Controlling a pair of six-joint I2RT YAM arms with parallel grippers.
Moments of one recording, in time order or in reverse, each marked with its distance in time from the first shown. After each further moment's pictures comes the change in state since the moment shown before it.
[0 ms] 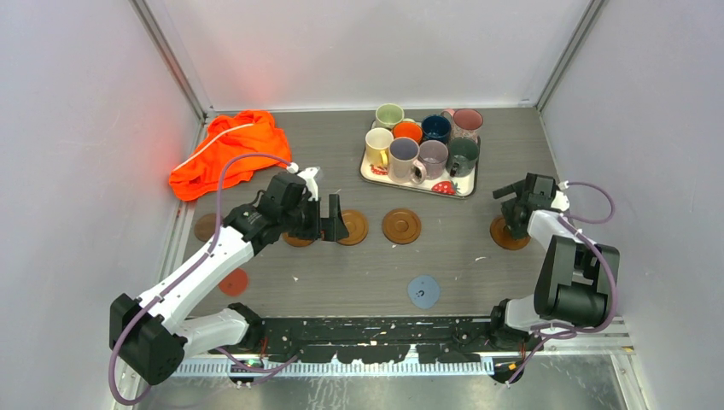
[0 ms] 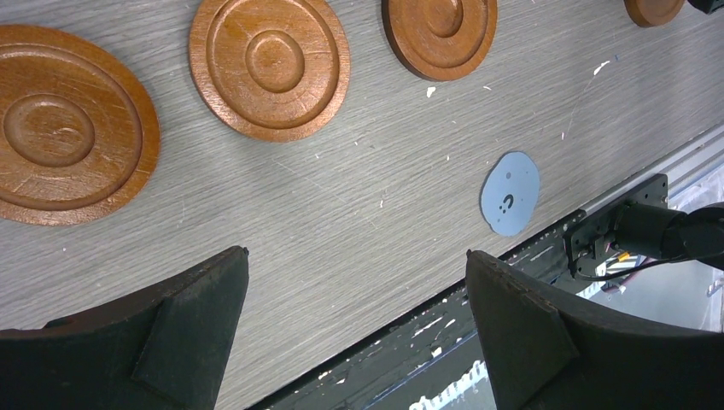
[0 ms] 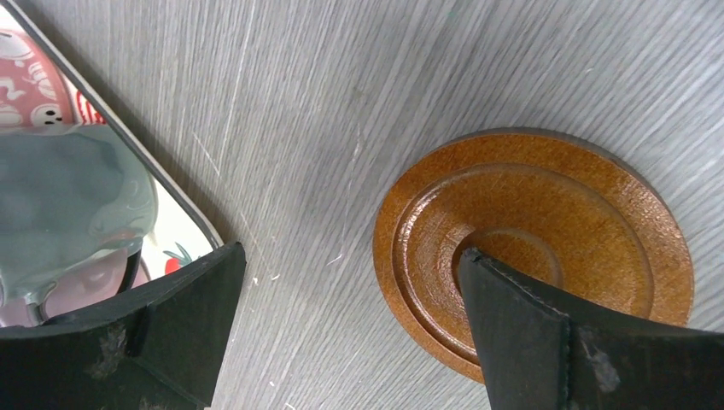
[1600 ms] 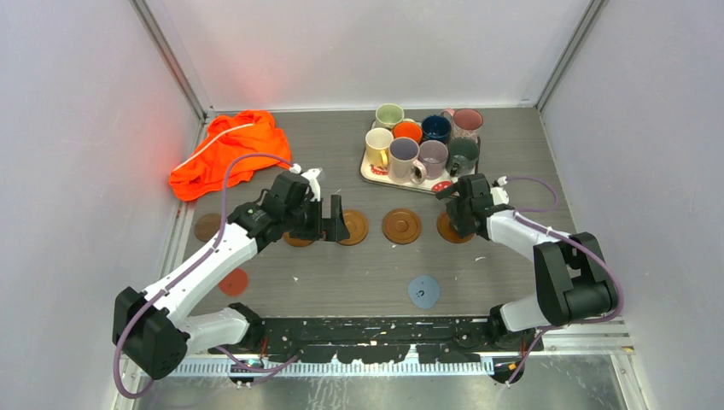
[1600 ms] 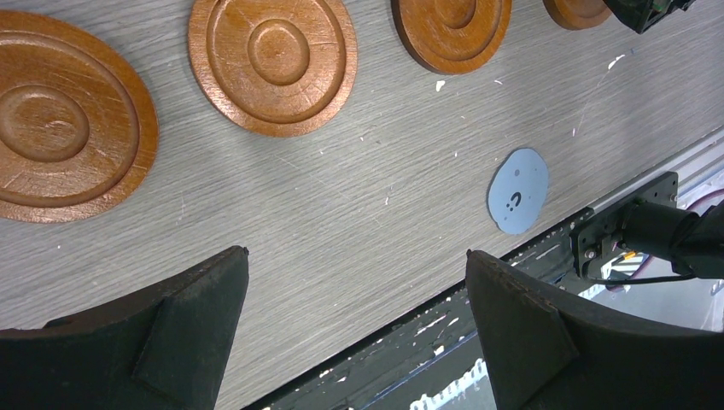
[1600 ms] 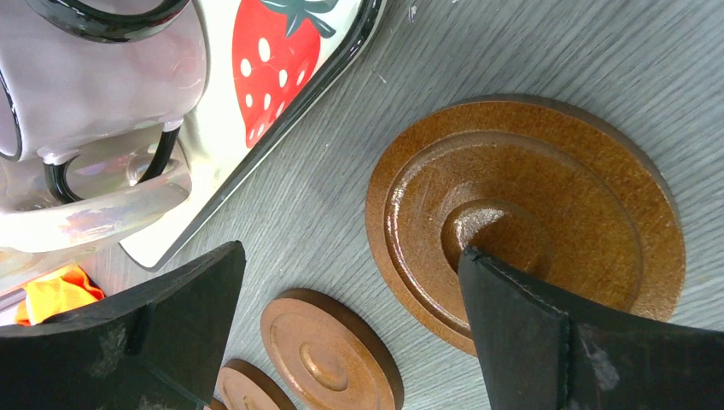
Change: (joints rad) left arm 0.000 0.034 0.000 0.000 0.003 -0.002; right arm 0.507 0.009 -0.011 0.047 0.100 0.319
